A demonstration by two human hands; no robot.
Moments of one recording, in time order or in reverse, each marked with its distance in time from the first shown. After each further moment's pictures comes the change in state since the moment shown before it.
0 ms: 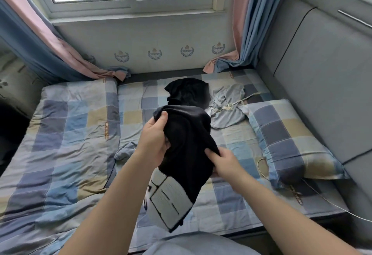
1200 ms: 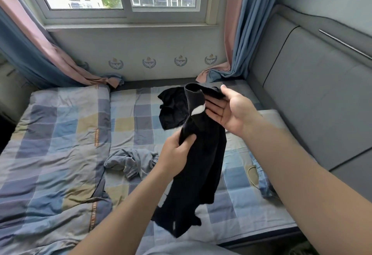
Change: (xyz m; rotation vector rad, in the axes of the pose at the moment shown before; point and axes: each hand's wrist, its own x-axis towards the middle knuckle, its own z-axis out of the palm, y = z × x) left_hand -0.009 -0.050 0.029 0.526 -0.267 0.302; right_hand 0.005 -0.155 -0.037 0.464 -0.014 -0.094
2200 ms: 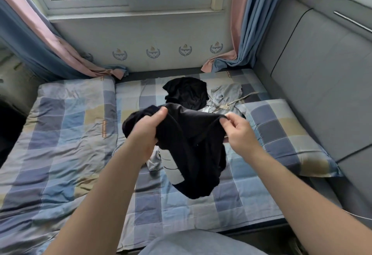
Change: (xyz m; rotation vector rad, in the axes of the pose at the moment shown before) left_hand 0.005 0.036 -0.068 -0.338 0.164 -0.367; right_hand -0.002 0.095 -0.053 -0.676 0.090 -0.396
